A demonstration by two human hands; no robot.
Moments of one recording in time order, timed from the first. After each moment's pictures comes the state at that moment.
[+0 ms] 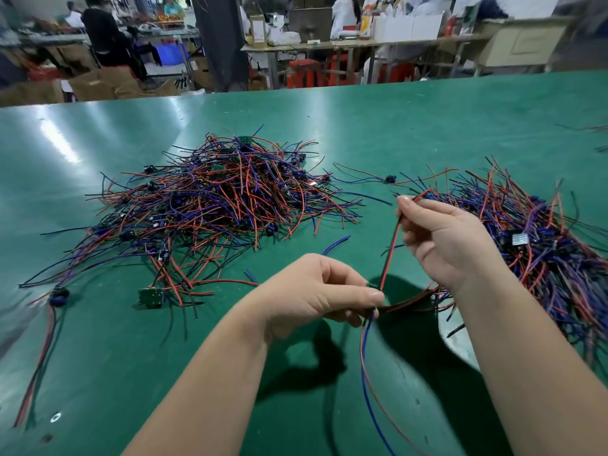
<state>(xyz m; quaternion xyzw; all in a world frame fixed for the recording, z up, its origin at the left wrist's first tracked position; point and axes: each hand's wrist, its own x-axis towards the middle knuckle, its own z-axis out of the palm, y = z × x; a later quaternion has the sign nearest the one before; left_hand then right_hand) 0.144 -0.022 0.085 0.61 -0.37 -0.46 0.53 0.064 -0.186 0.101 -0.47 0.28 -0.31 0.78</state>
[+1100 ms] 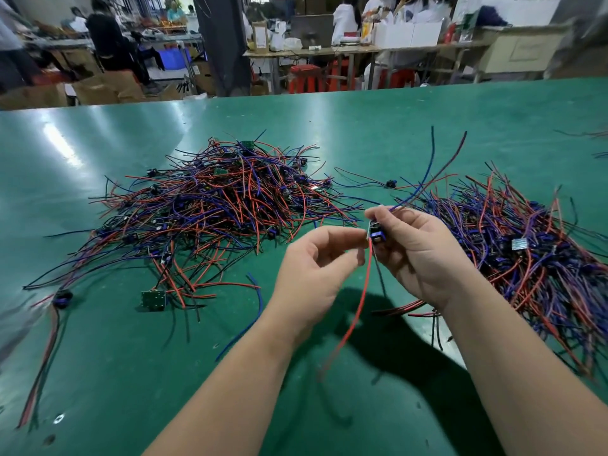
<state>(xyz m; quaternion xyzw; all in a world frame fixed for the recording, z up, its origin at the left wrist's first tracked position) 0.137 -0.041 0.075 0.58 -0.30 -0.23 0.72 0.073 -0.165 0.094 -0.49 0.16 -0.24 0.82</state>
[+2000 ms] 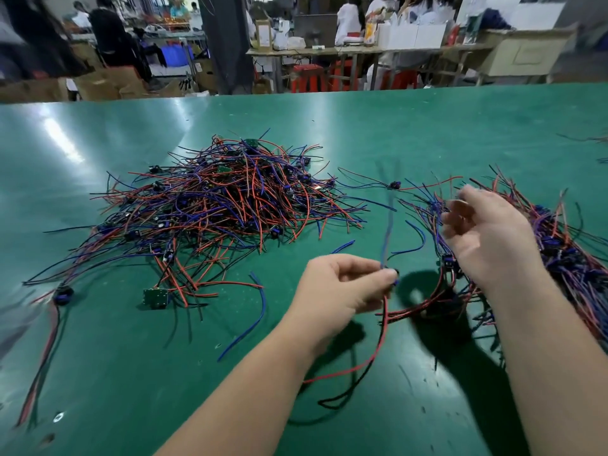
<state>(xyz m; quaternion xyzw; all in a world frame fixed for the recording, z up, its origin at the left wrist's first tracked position) 0.122 -0.046 0.070 0.59 -0.21 -0.37 0.68 0.048 -0.218 0.104 -0.44 0.29 -0.40 0.75</state>
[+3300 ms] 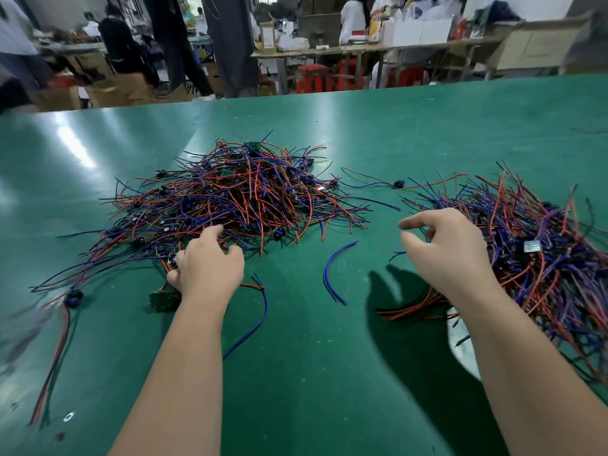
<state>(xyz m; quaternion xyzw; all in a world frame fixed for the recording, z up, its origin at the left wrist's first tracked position) 0.239 0.020 0.057 0.96 -0.05 0.01 0.29 0.061 -0.185 0.090 -0.86 0.36 -0.26 0.26</state>
